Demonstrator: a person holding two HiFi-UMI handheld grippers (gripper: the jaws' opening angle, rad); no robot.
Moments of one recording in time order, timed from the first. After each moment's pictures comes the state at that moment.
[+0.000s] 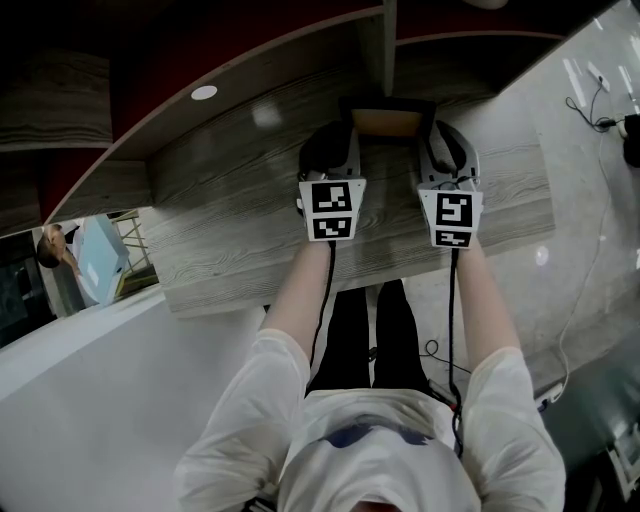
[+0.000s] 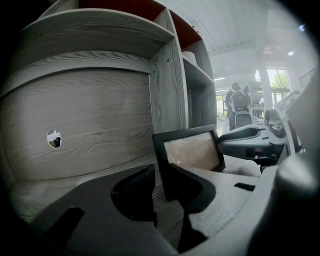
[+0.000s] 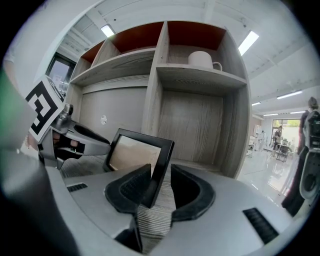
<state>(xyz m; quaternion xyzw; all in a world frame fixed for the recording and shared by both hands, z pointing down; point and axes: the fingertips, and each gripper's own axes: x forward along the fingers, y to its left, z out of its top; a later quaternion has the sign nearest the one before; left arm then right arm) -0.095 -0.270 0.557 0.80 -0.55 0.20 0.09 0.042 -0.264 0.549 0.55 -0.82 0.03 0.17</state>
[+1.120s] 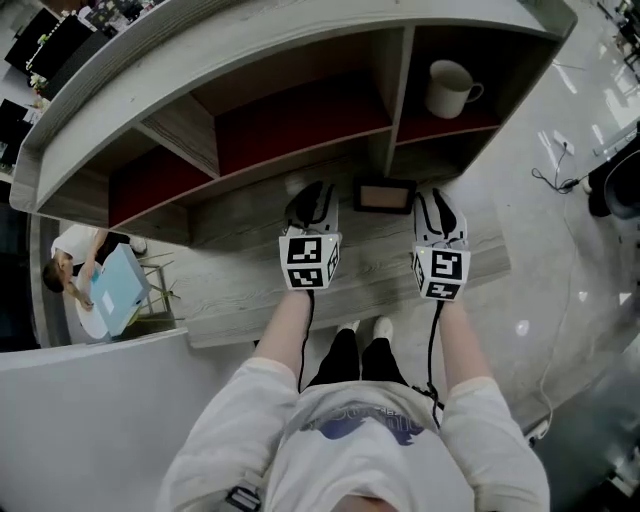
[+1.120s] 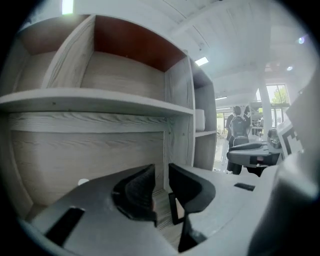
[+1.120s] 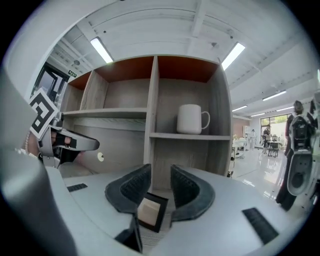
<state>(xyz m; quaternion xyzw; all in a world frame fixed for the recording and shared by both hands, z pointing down) -0.149 -0.239 0.385 0.82 -0.56 0.11 0.08 0.041 -0.224 0.389 0.60 -0.79 0.03 0.11</state>
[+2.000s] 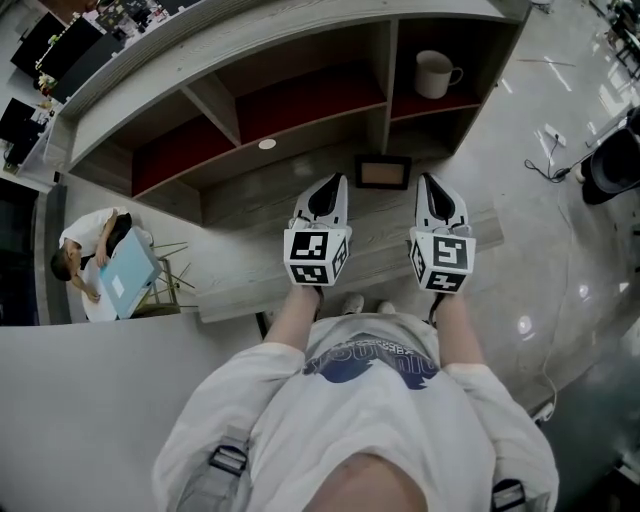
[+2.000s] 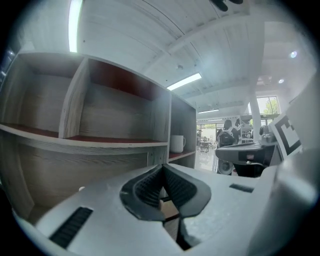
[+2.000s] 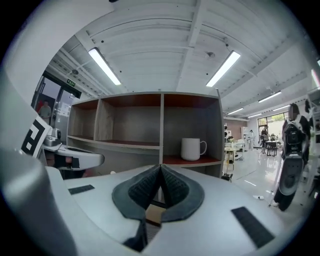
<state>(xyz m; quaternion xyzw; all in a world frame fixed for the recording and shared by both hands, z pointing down) -0.127 -0.151 0.294 0.85 -0.53 0.05 0.07 0.023 -0.143 0.277 0.61 -0.79 0.03 0.08</state>
